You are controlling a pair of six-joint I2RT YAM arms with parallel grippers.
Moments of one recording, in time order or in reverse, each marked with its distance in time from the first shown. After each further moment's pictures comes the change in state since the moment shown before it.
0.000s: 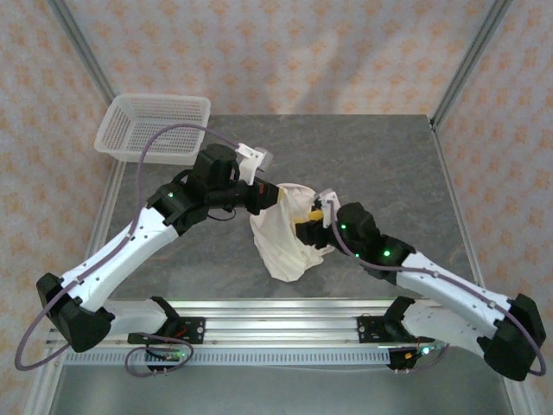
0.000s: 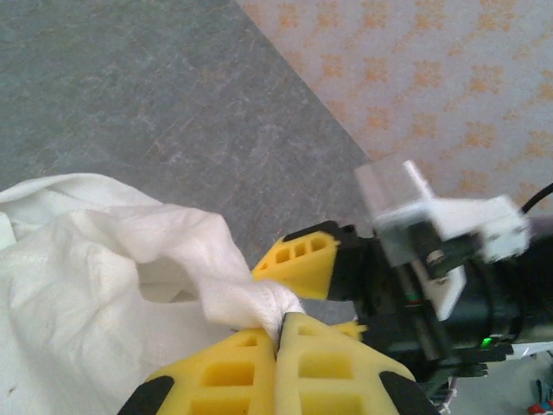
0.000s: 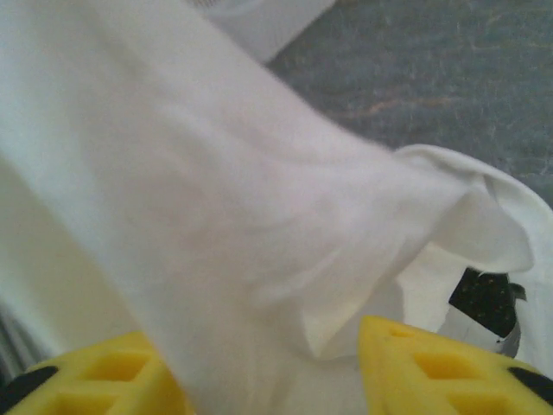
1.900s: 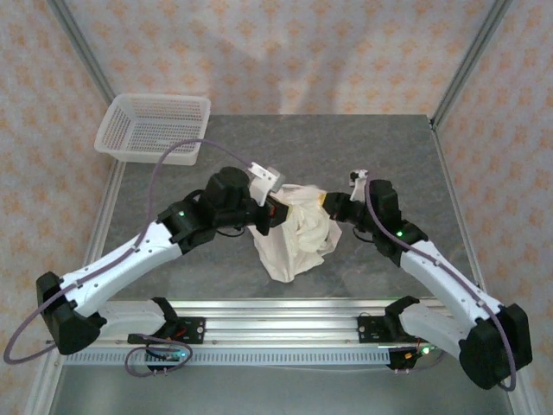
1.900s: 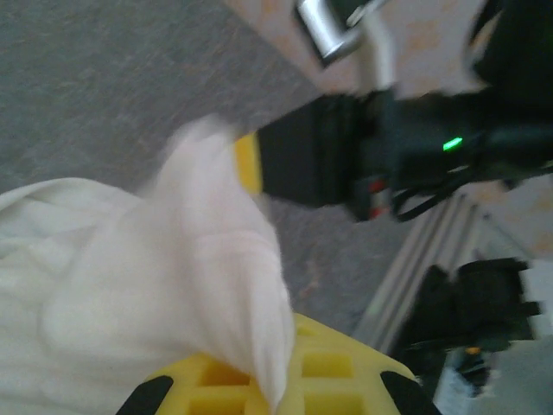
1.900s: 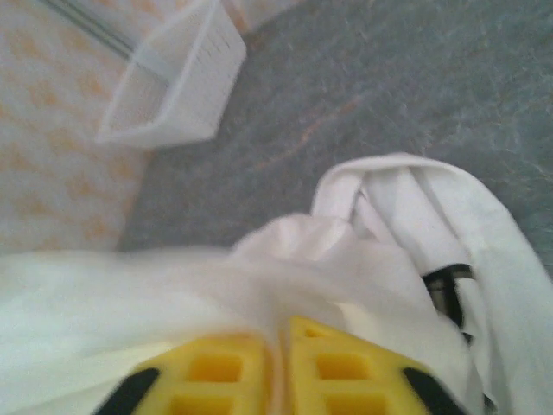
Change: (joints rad) left arm -0.144 -0.065 -0.141 0.132 -0.090 0.034; right arm -0.380 0.051 0.034 0.002 -0.257 0.343
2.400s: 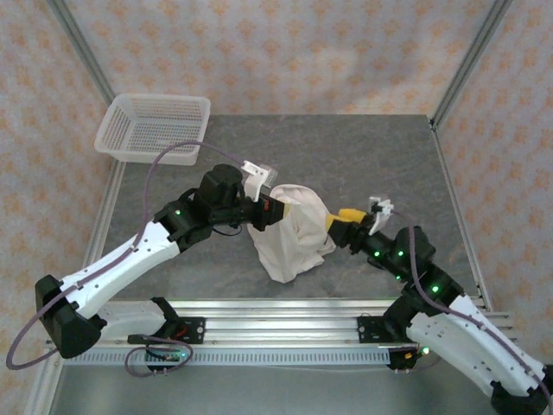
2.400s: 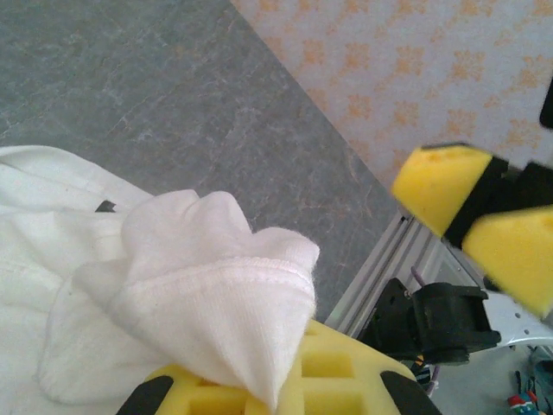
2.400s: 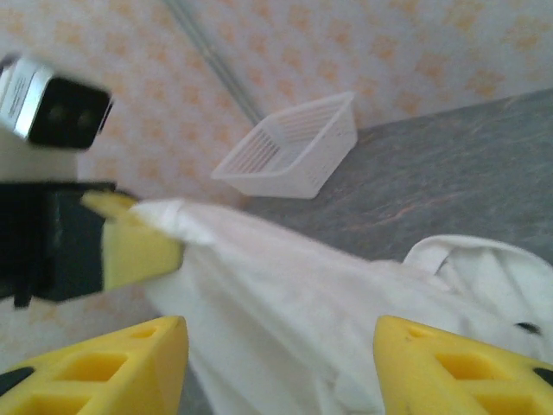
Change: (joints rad) left arm 0.050 0.006 -0.032 0.026 0.066 -0.117; right arm 0.338 -0.539 -0.149 -0.027 0.260 -0.084
